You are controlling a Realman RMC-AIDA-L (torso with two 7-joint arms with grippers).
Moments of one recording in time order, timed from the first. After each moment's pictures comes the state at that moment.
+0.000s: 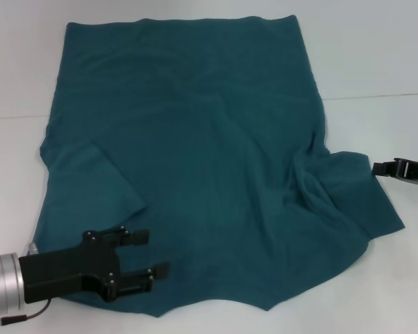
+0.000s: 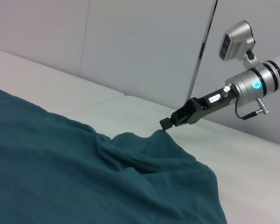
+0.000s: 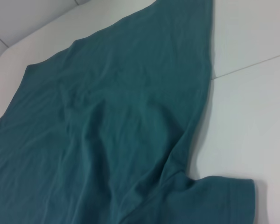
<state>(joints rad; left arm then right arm) -0.46 -2.16 0.66 0.68 2.06 1.54 -1.27 0.57 1.97 -0.55 -0.56 -2.18 -1.05 2.09</state>
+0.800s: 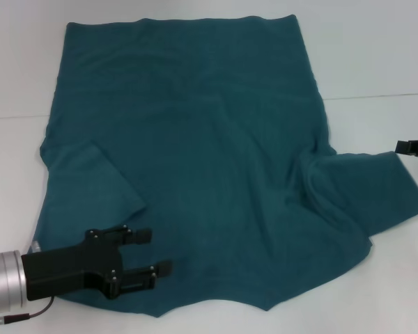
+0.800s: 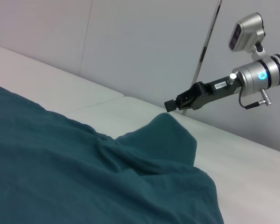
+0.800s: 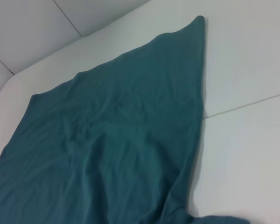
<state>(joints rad) -0.47 -2.16 0.66 0.68 2.06 1.54 -1.31 0.55 1.95 -0.48 -0.65 -2.18 -1.13 2.10</state>
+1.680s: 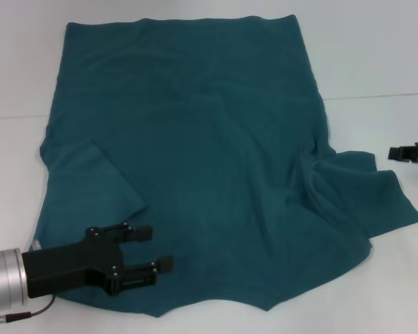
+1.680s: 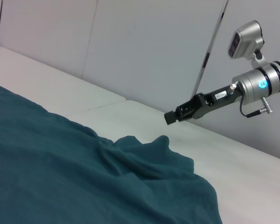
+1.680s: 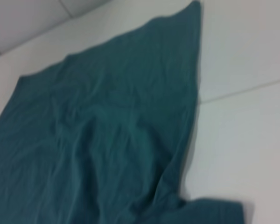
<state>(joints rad) -0.47 -2.16 0.66 0.67 2.05 1.54 -1.33 0.57 1.95 -0.53 -0.66 -2.24 -1.11 2.15</state>
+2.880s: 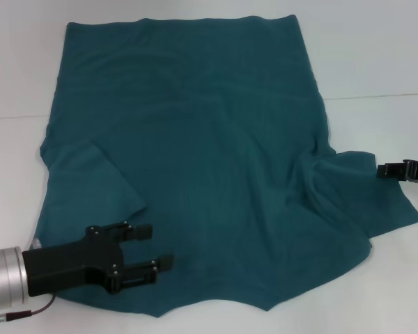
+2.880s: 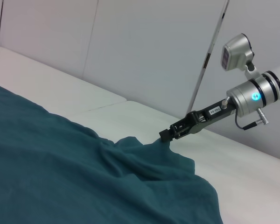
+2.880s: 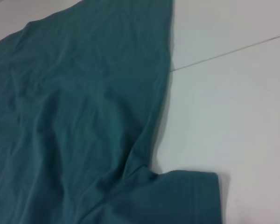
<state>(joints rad) -0.47 -2.16 0.66 0.67 2.05 1.54 -1.33 0.59 1.97 -0.58 -0.61 -2.34 -0.98 2.22</state>
